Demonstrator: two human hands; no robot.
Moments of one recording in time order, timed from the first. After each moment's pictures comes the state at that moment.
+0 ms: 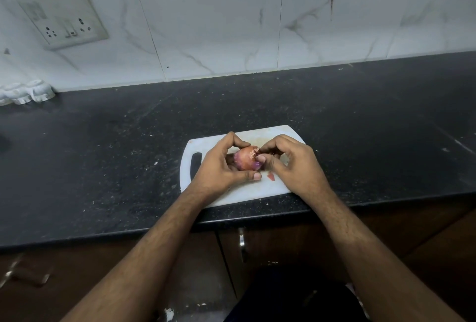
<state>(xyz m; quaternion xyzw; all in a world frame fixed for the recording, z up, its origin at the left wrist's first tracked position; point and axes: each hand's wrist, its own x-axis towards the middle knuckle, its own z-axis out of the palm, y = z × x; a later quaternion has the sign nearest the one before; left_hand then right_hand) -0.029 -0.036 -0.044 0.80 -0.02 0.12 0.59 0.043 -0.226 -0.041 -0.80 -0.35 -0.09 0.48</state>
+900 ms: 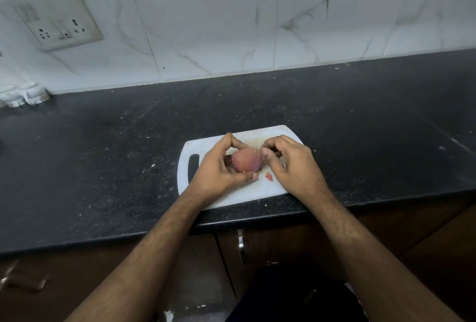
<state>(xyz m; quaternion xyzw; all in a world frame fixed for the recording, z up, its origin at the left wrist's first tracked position) -0.027 -0.036 -0.046 0.81 -0.02 0.13 0.58 0.043 -0.226 -0.043 -0.84 -0.34 -0.13 0.41</state>
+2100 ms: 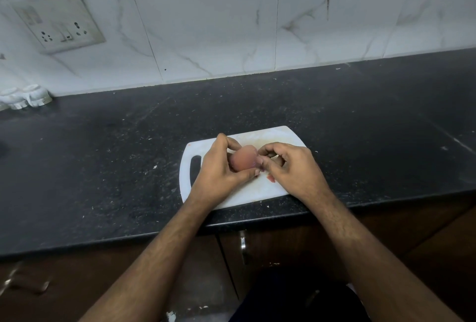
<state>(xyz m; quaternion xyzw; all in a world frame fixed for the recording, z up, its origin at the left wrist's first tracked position) -0.031 -0.042 -0.043 0.85 0.02 0.20 0.48 0.040 -0.224 -0.040 -0.83 -0.30 -0.04 0.47</state>
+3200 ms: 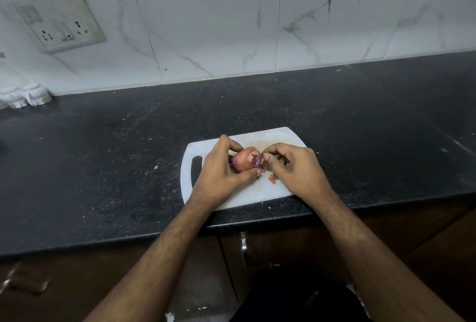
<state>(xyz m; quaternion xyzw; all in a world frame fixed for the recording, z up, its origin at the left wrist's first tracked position) -0.029 -0.039 -0.048 0.86 0.03 0.21 0.47 0.039 -0.225 -0.036 -0.83 -0.28 -0.02 0.47</state>
